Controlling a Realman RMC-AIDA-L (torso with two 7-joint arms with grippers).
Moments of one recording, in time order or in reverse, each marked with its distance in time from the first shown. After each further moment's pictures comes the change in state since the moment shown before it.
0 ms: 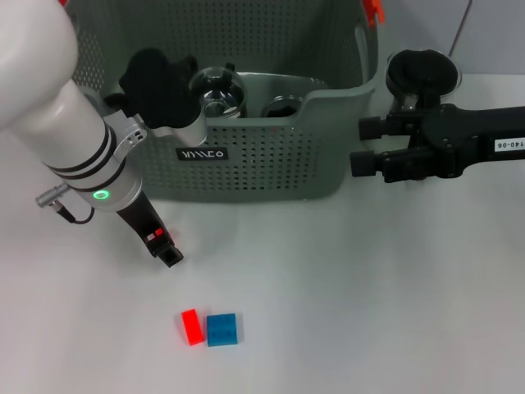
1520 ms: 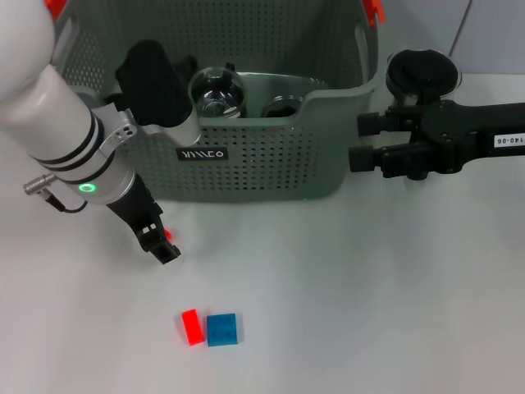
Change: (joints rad) left arm 0.018 0.003 -0.036 -0.062 -0.018 0.040 0.152; right arm 0.002 0.005 0.005 -0.012 0.005 -0.003 0.015
